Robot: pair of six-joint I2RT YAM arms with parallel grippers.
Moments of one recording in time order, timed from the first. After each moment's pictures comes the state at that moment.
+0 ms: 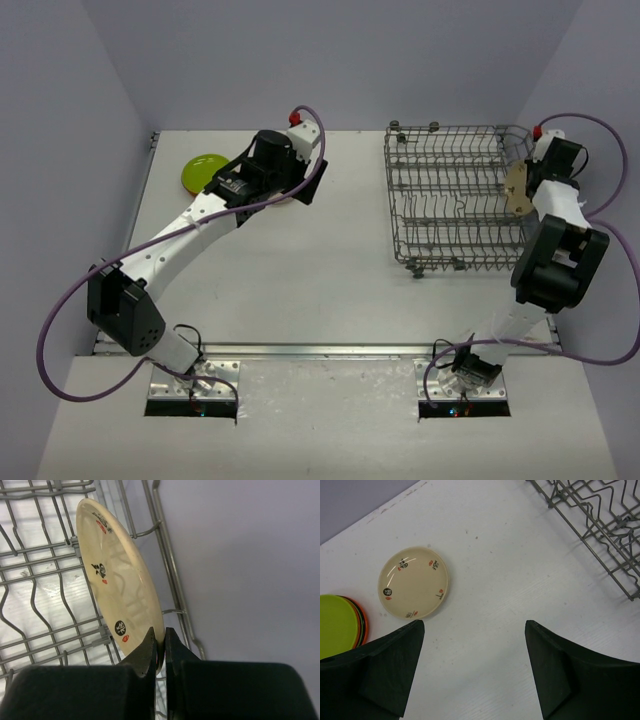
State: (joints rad) left arm -0.54 1.51 1.41 -0.41 -0.09 0.07; right arm -0.46 1.84 1.34 -0.15 0.13 -0.39
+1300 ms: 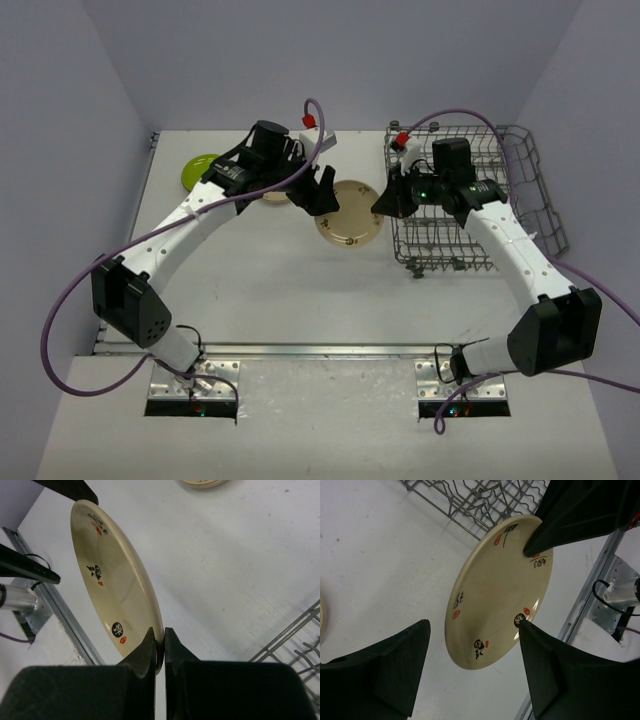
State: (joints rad) left arm -0.50 1.56 1.53 -0.58 0.50 0.02; right arm 0.24 1.39 1.22 -0.52 -0.65 -0.04
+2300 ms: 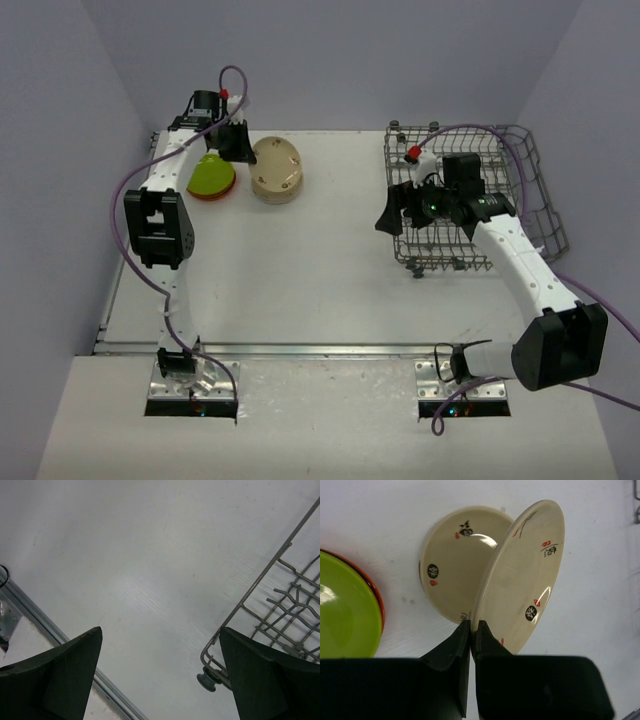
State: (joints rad) left arm -0.02 2.16 2.03 -0.76 0.44 -0.03; right arm 0.19 1.32 1.10 -0.55 -0.53 -0.04
